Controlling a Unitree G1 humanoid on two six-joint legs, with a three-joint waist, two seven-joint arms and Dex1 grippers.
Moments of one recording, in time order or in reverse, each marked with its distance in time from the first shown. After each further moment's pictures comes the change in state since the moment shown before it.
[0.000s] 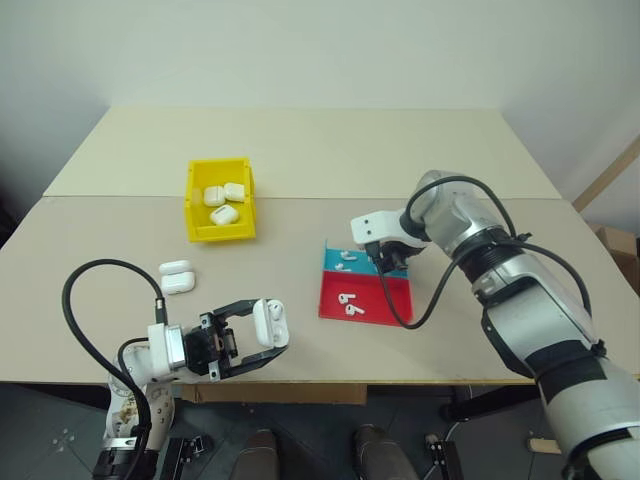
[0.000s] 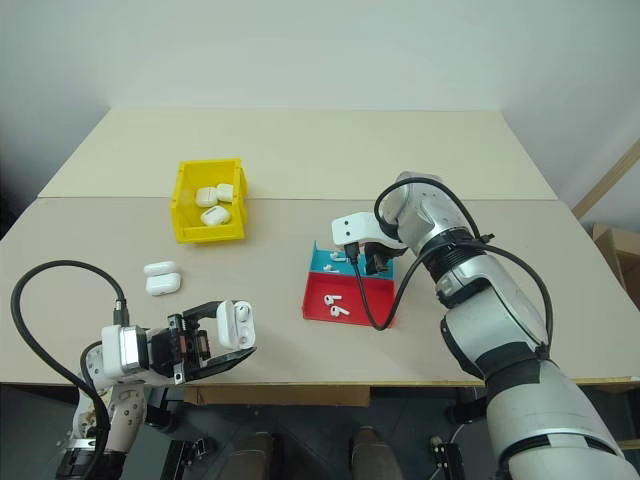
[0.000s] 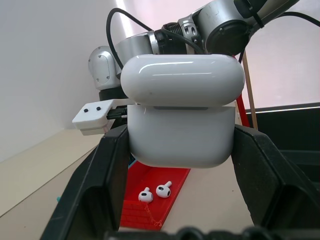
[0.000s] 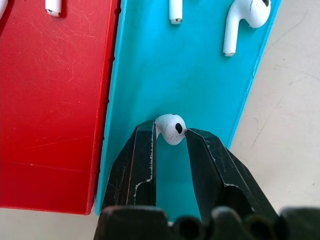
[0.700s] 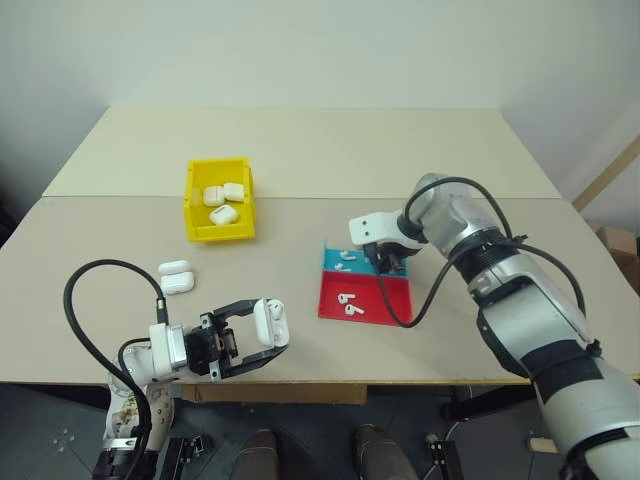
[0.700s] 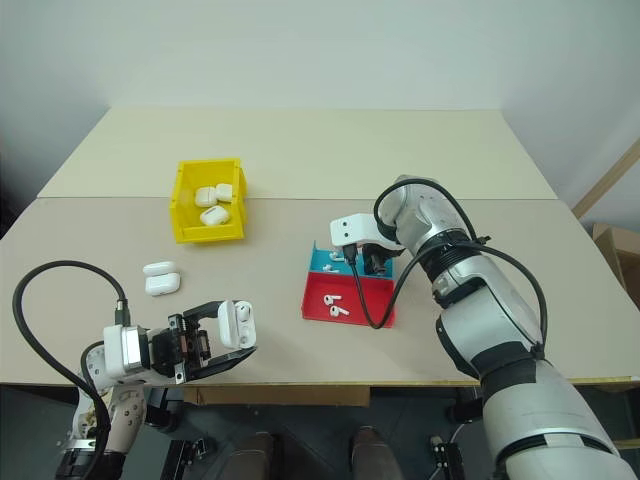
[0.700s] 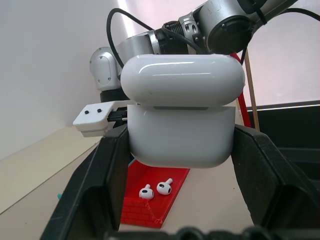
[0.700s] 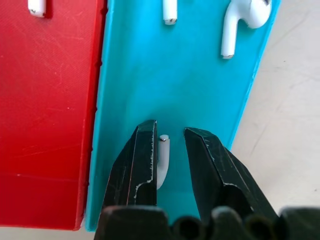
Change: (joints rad) left arm 0.002 0.000 0.000 0.000 0.011 -0.001 0.010; right arm -0.003 0.016 -0.025 0.043 0.005 -0.047 -0.042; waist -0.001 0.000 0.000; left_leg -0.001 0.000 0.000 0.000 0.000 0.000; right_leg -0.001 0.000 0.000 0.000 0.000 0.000
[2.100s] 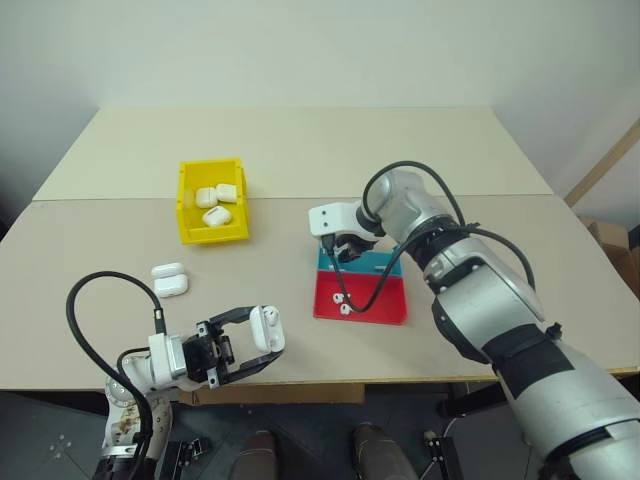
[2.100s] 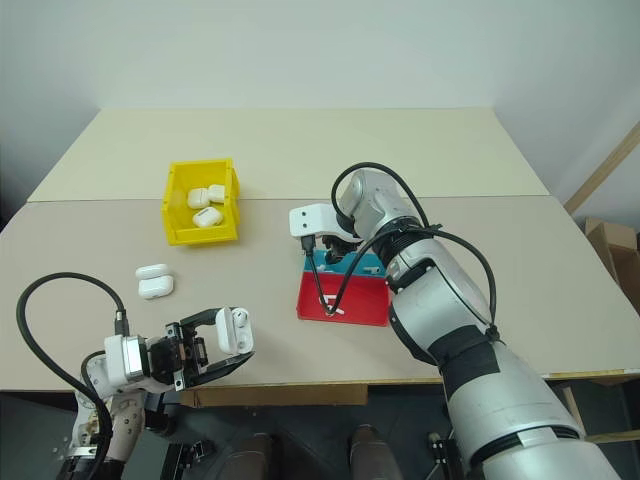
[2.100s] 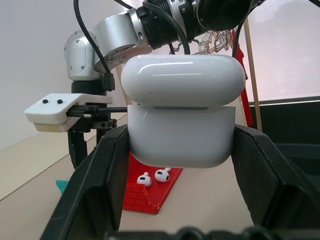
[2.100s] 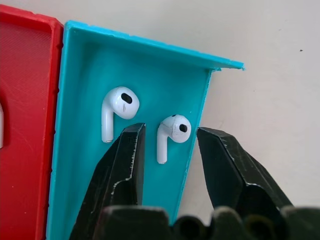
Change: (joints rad) left arm 0.037 0.001 0.001 0.034 0.011 -0.069 0.010; right arm -0.153 0.226 -0.025 0.274 -0.015 -0.038 -0.189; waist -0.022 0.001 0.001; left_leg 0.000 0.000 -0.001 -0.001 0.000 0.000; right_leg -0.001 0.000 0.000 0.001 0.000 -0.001
